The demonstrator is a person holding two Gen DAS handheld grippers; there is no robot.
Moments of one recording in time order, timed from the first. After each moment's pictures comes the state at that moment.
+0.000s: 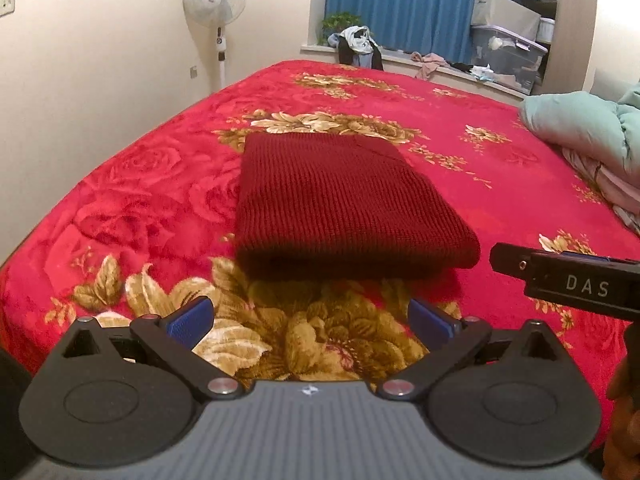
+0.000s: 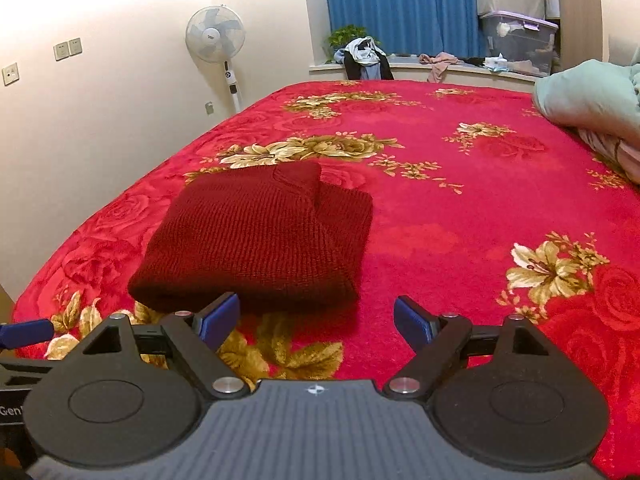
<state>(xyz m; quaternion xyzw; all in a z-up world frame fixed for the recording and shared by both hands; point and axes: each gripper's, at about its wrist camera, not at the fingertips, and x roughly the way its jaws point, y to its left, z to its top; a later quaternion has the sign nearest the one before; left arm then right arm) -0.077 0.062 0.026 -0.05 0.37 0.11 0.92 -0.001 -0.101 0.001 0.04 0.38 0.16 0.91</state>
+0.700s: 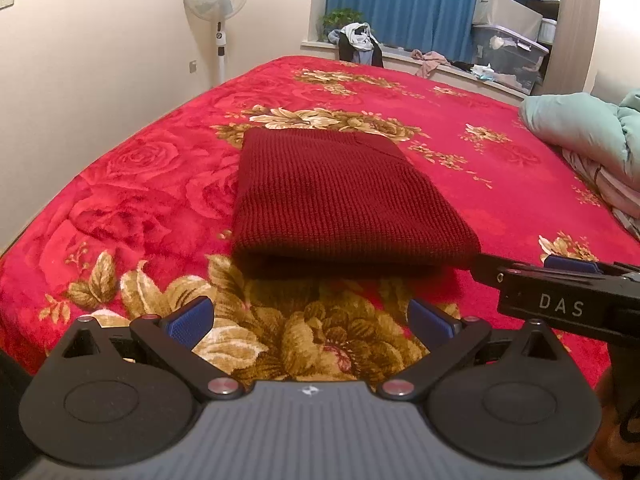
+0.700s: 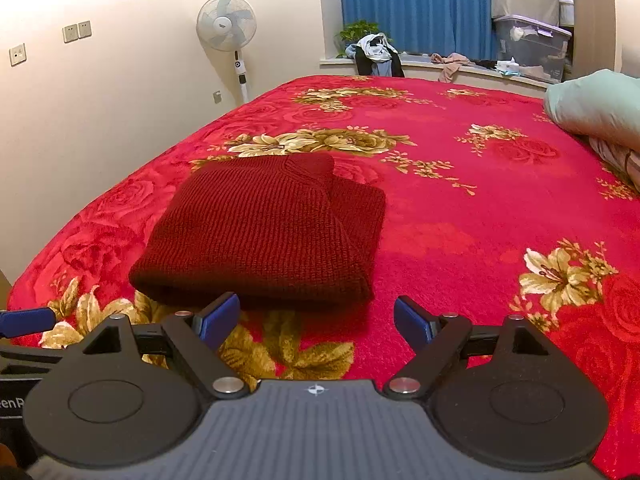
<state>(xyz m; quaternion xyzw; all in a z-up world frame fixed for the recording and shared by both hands) -0.073 0.061 0.023 -0.05 0.37 0.11 0.92 0.003 -0.088 -0.007 0.02 0.38 0.17 0.91</state>
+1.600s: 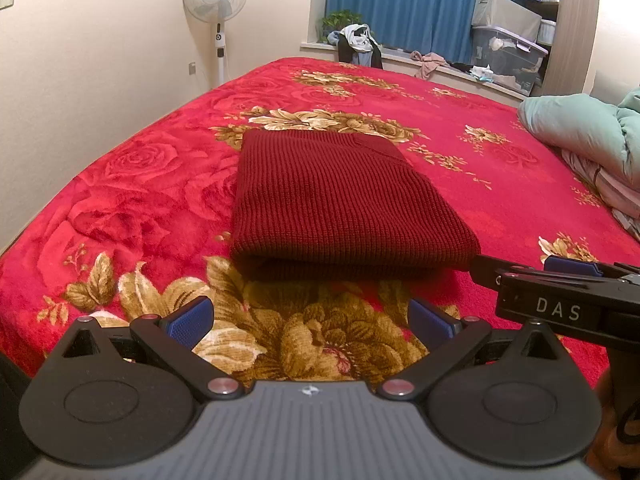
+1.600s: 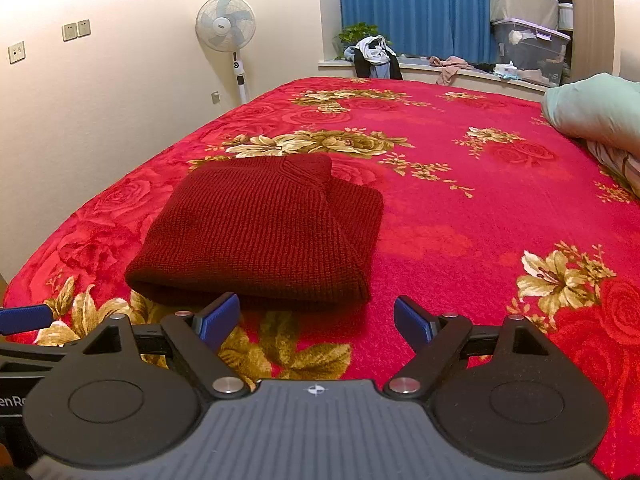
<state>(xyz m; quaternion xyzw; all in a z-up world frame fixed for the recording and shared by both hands) -0.073 0.060 0.022 -0.05 0.37 0.11 0.92 0.003 -0.087 -0.007 0.01 0.38 0.17 0.91</state>
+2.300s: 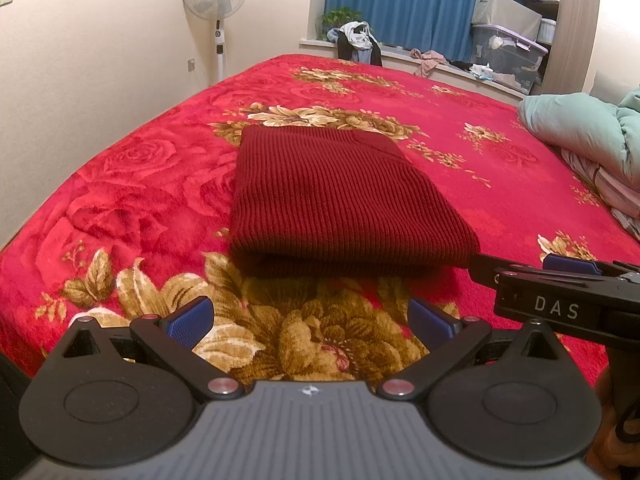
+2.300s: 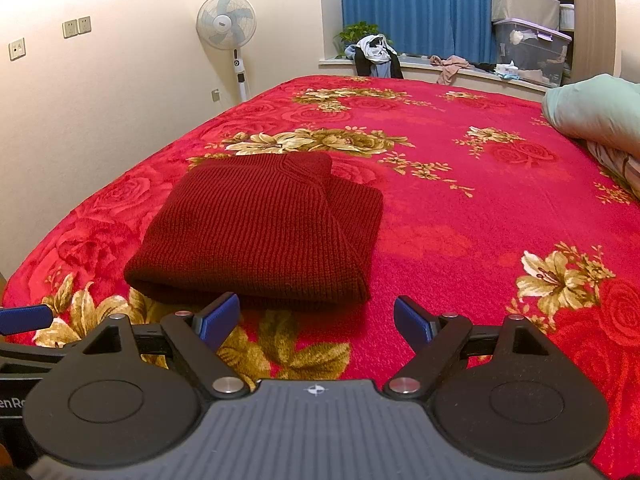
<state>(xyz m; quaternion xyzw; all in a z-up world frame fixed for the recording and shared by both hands) -0.073 0.060 0.020 -0.05 0.37 0.11 0.92 0.005 -0.088 -0.007 0.01 0.38 0.17 0.91</state>
